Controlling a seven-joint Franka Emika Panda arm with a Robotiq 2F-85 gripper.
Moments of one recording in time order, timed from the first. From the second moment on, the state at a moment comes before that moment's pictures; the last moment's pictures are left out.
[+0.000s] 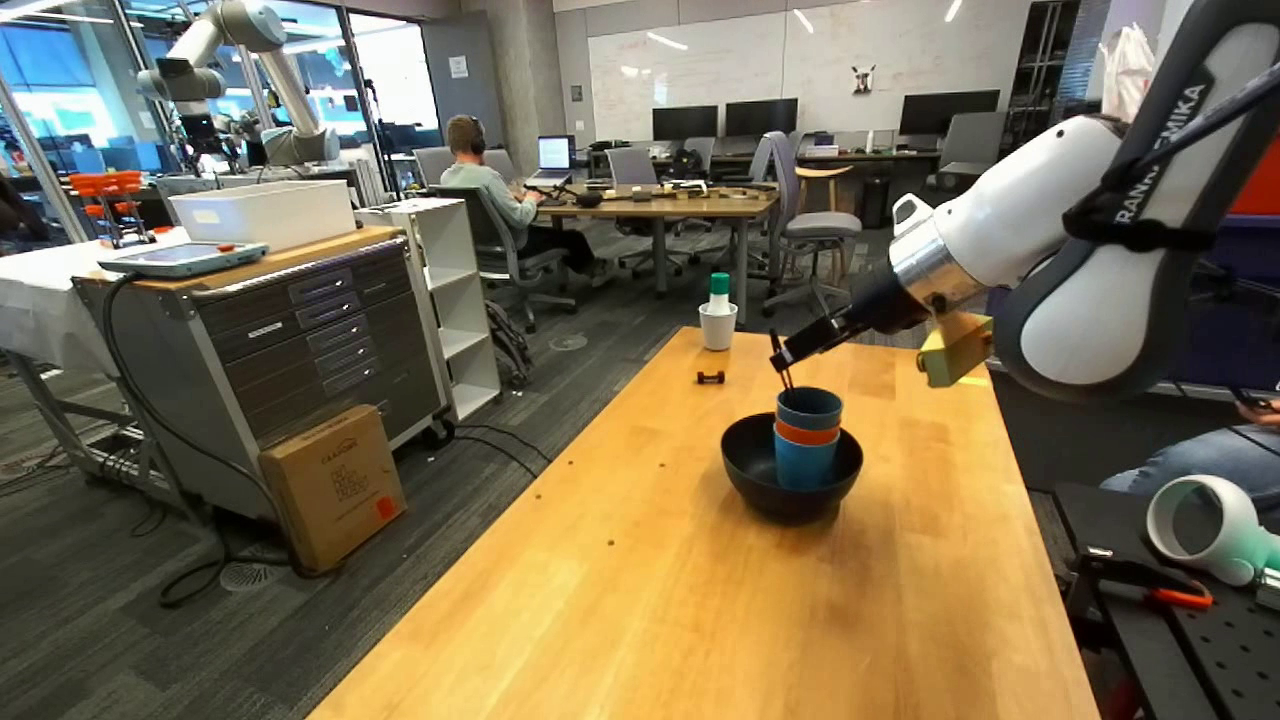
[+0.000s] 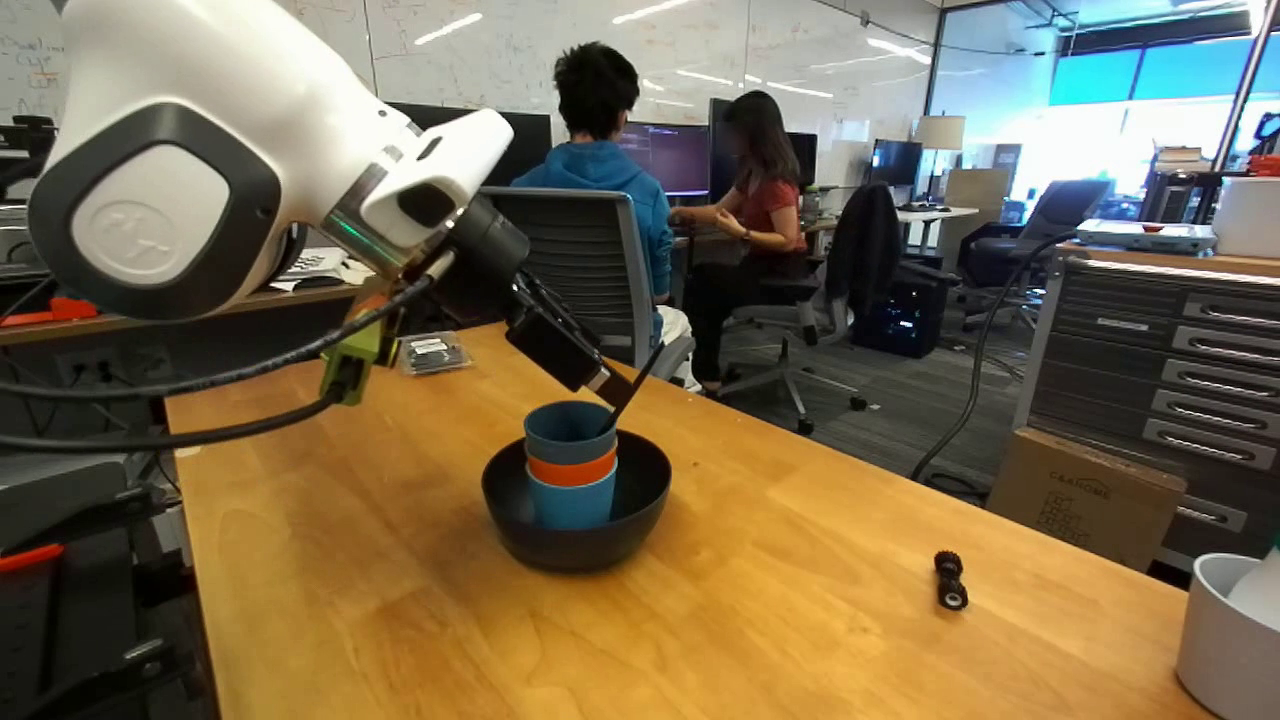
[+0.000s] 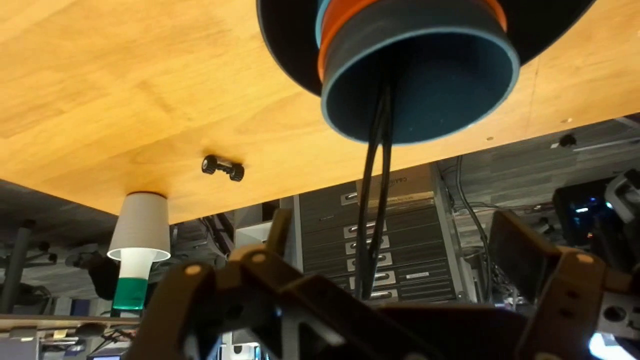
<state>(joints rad) -0.17 0.22 -0.13 -2.74 -0.01 3.77 0.14</state>
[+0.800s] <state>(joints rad) -0.17 -0.03 -0.14 -2.65 0.02 2.97 0.14</state>
